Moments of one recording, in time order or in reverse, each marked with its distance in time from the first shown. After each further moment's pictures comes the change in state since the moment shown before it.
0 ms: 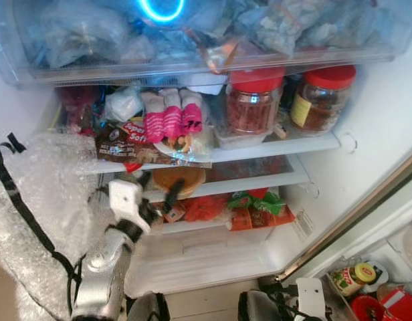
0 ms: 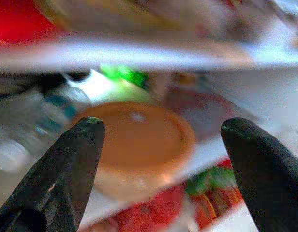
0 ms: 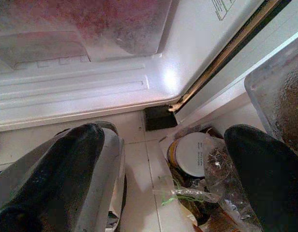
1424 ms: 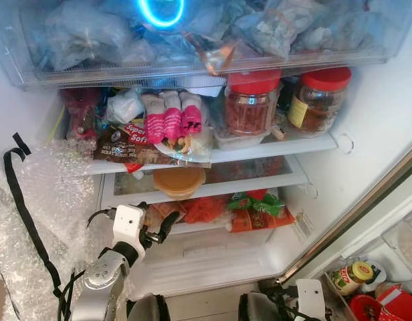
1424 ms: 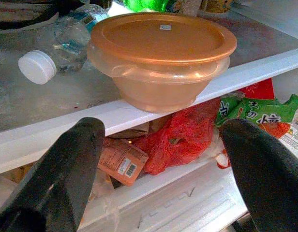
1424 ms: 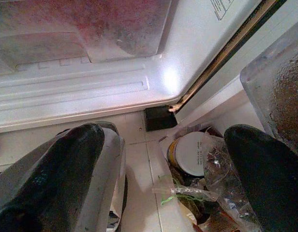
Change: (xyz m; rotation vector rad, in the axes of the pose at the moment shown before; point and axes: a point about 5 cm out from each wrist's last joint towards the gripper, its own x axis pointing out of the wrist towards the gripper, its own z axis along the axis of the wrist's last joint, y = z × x) left arm -0.019 0.011 -0.040 0.063 0.215 0.102; right arm -0.001 0.000 -0.002 0.002 0.011 -0.001
